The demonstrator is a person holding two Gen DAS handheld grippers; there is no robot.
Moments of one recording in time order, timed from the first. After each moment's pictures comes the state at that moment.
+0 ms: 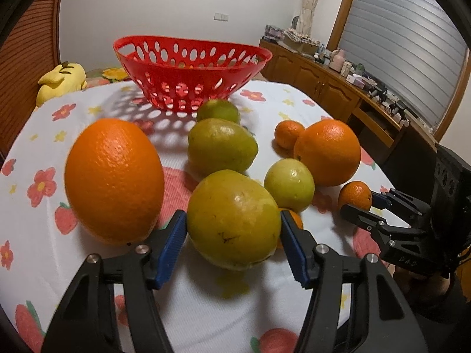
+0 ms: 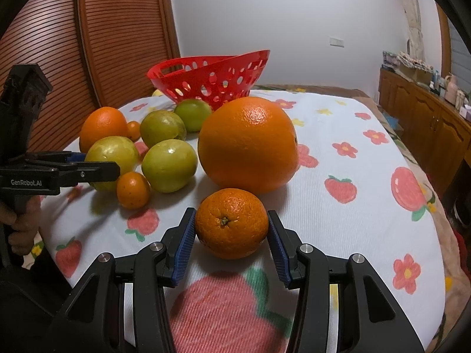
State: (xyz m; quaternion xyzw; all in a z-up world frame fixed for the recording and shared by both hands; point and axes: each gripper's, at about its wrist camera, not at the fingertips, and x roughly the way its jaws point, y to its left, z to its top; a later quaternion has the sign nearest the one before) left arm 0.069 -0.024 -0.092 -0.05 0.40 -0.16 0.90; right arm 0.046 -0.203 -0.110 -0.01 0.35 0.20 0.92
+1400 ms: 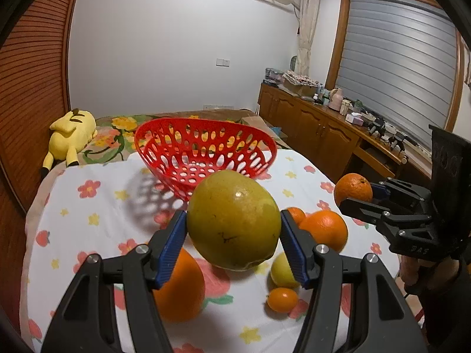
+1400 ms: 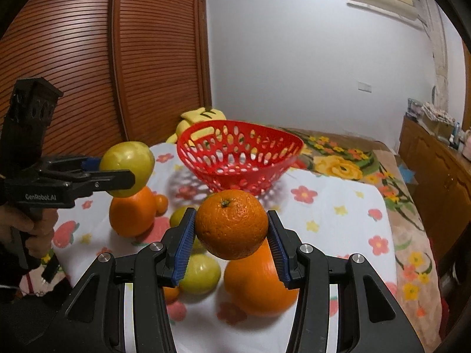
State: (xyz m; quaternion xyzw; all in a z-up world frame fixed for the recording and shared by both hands) left arm 0.091 0.005 -0.005 -0.05 0.30 -0.15 0.94; right arm 0.092 -0.177 -0.009 -0.05 0.27 0.27 0.92
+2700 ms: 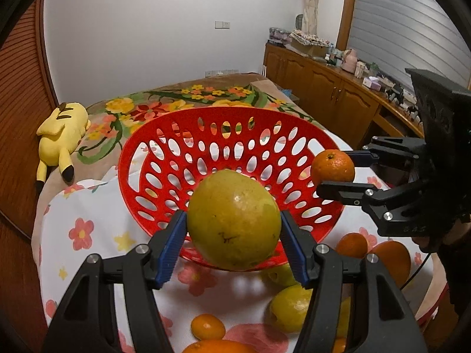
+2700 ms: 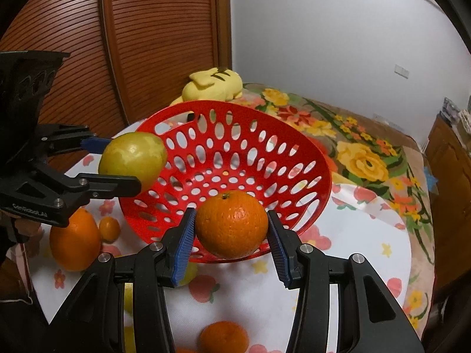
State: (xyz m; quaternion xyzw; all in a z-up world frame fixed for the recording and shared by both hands) left arm 0.236 0.008 -0.018 0.01 0.40 -0.14 0.91; right arm 0.254 -0.134 -0.028 -0.12 0.37 0.32 0.86
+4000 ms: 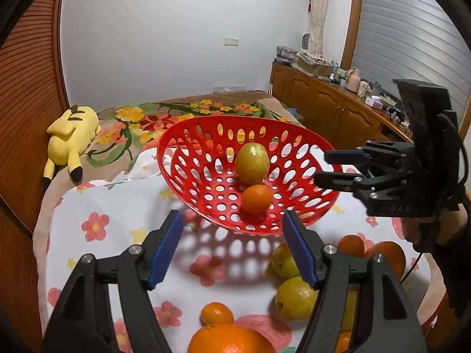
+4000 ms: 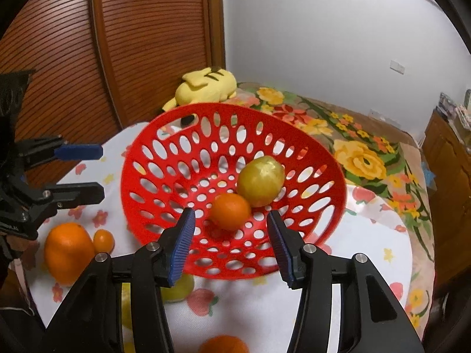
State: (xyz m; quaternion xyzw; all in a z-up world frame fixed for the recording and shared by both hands) left arm 0.203 0.033 -0.007 -0.02 0.35 -0.13 0.93; right arm 0.264 -0.124 -0.025 -0.11 0.37 0.30 0.87
